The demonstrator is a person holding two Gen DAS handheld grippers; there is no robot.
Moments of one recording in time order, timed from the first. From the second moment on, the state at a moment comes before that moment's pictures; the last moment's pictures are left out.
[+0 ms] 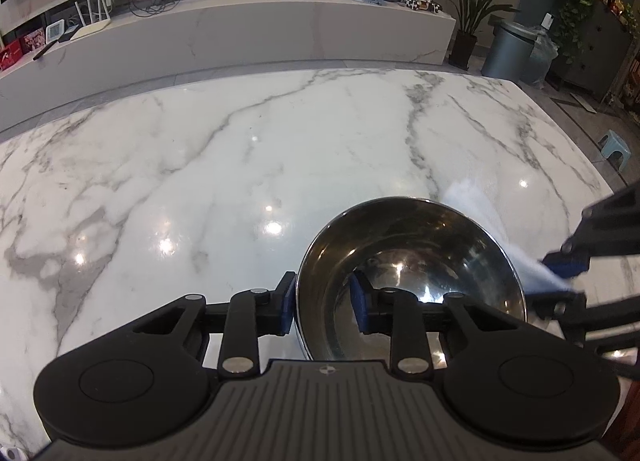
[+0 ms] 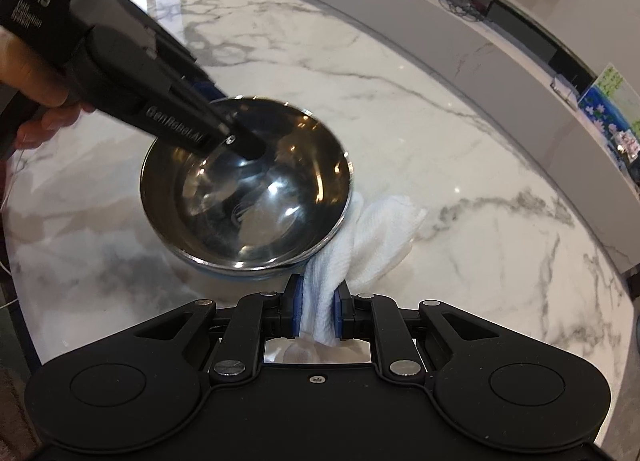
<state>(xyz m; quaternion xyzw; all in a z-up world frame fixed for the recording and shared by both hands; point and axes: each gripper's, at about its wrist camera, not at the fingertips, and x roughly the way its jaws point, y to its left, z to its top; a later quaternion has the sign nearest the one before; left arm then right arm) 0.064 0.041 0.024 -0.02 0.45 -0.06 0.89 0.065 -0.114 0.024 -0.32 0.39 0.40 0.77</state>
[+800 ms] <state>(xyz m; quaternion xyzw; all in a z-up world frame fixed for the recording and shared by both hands) 0.059 0.044 0.031 -0.01 0.46 -0.06 0.89 0.069 -0.120 0.040 -0.32 0.36 0.39 0.78</state>
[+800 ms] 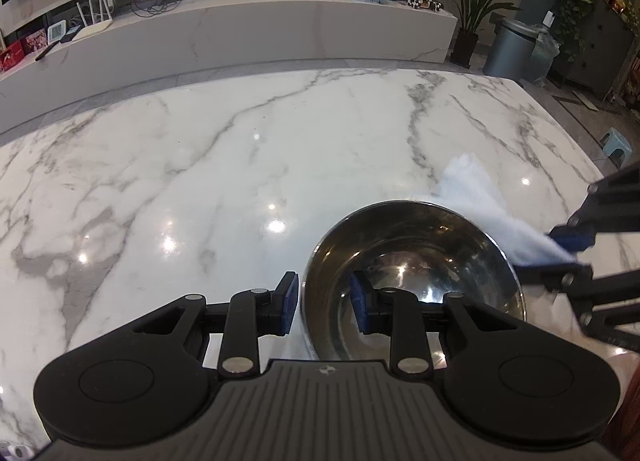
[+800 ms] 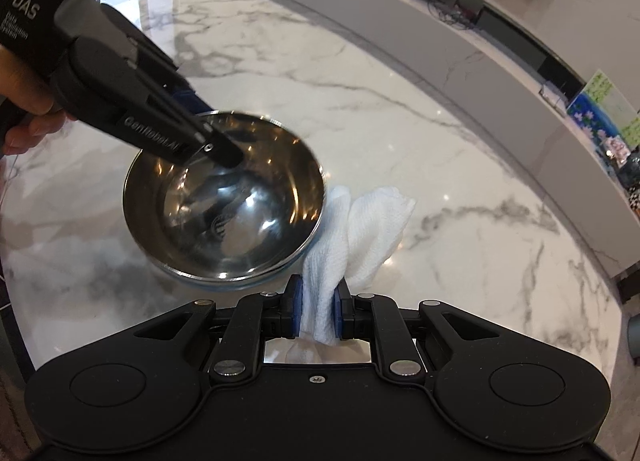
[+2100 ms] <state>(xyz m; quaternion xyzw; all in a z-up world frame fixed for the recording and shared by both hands) 0.029 0.040 0.039 -0.02 0.41 -0.05 0.91 0.060 -0.147 0.019 -0.26 0.36 0.35 0.83</state>
